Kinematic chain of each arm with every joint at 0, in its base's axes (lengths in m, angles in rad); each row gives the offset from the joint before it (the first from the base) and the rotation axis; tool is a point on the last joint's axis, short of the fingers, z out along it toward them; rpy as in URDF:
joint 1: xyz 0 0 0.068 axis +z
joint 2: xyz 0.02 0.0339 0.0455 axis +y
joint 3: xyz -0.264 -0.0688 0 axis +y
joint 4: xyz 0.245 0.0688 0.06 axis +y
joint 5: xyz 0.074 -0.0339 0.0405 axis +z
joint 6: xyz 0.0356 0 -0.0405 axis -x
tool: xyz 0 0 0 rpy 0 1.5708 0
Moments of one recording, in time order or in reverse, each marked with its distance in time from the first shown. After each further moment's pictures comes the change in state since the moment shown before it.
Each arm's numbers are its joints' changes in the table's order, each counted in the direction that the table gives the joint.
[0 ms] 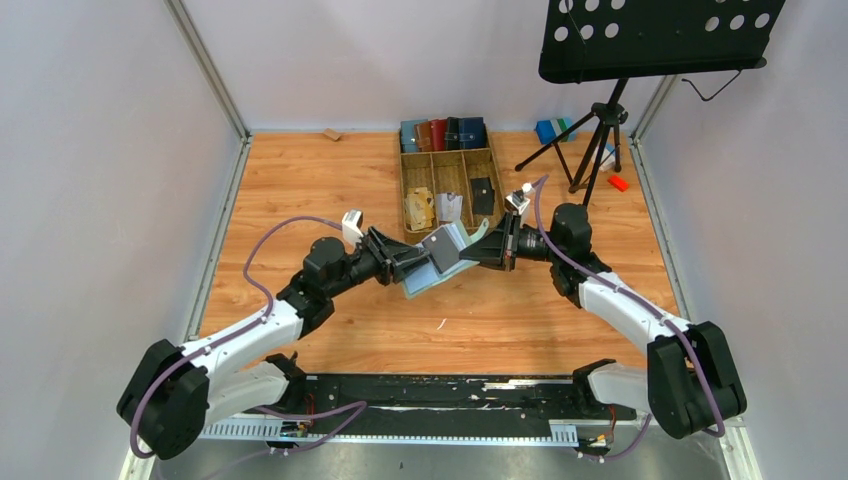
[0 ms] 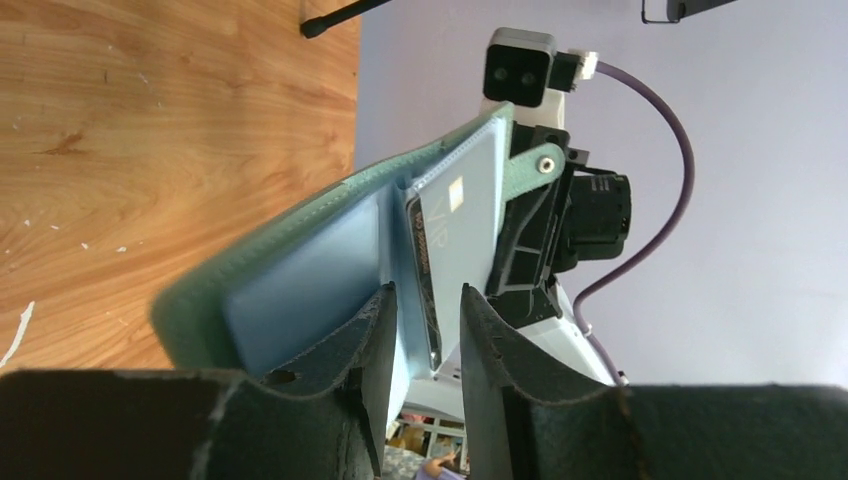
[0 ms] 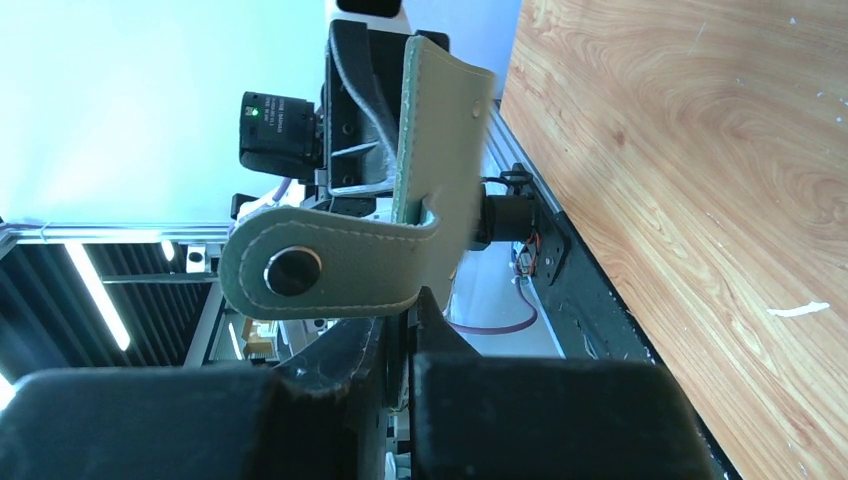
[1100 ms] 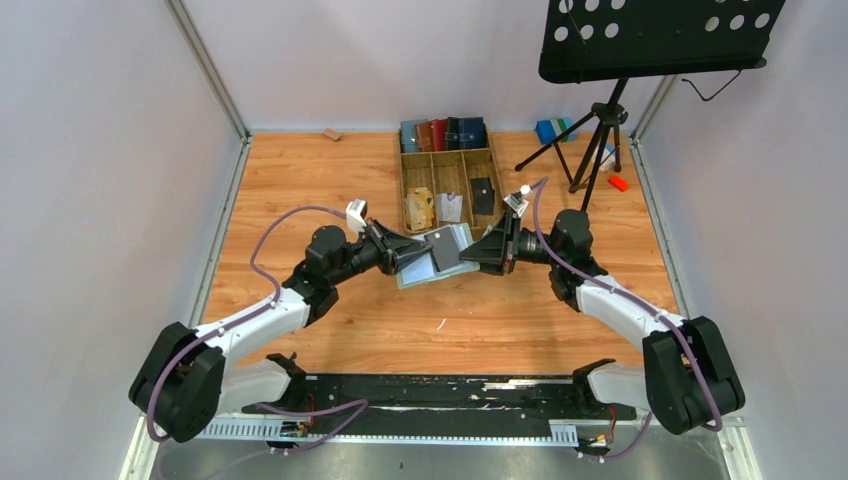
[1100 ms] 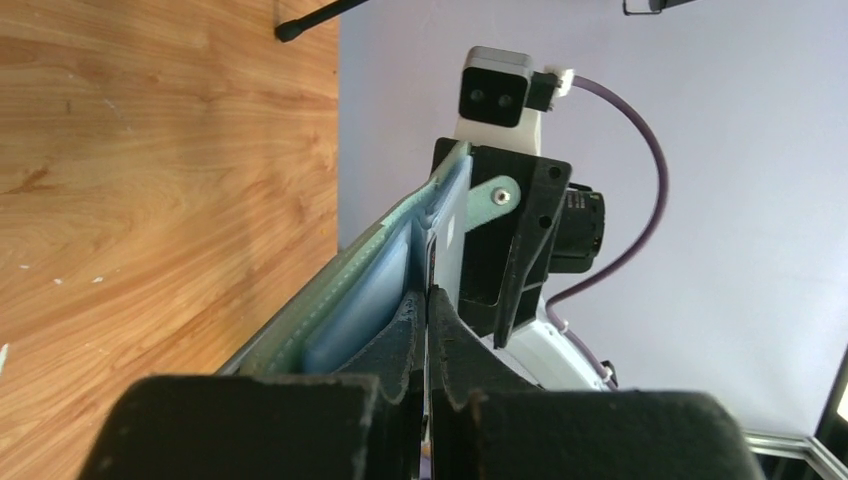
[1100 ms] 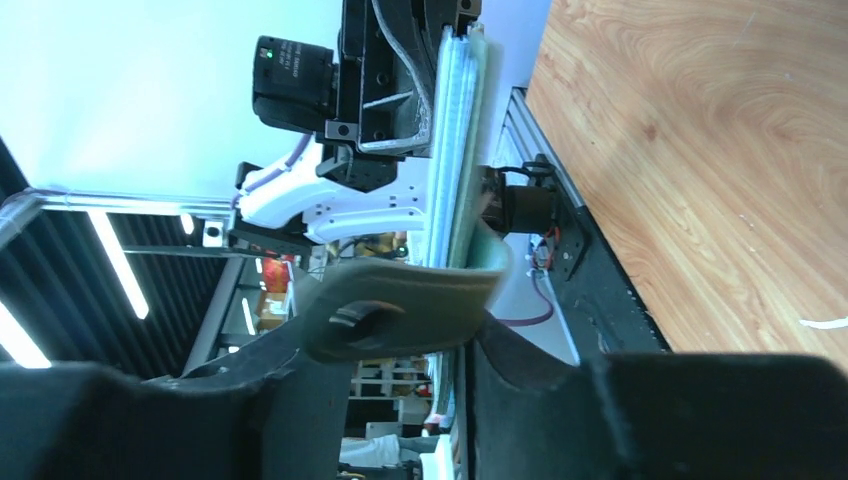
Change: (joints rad) left arm 0.049 0.132 -0.055 -0.114 -0.101 0.010; right arm 0.005 0.031 0.053 -0.236 0.037 -0.128
